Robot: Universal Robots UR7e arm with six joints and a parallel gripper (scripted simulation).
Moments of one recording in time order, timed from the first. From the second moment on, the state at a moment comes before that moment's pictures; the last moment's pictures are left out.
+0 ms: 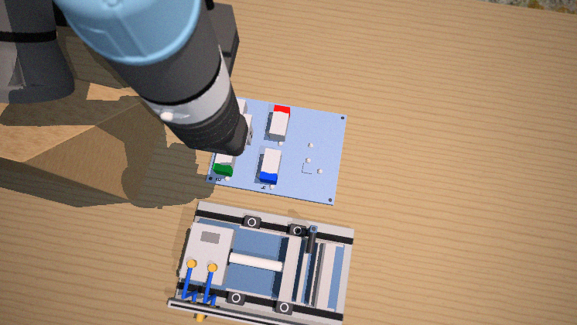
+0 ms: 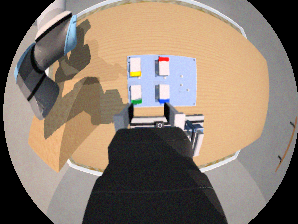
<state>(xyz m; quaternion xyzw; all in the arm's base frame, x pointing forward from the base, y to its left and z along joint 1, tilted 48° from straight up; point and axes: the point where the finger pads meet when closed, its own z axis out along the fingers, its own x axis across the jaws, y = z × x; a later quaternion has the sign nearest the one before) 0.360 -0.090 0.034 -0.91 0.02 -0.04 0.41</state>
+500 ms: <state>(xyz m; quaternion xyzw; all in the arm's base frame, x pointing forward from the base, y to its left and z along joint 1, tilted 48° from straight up) 0.360 -0.092 0.035 -0.91 0.02 -0.04 0.41</state>
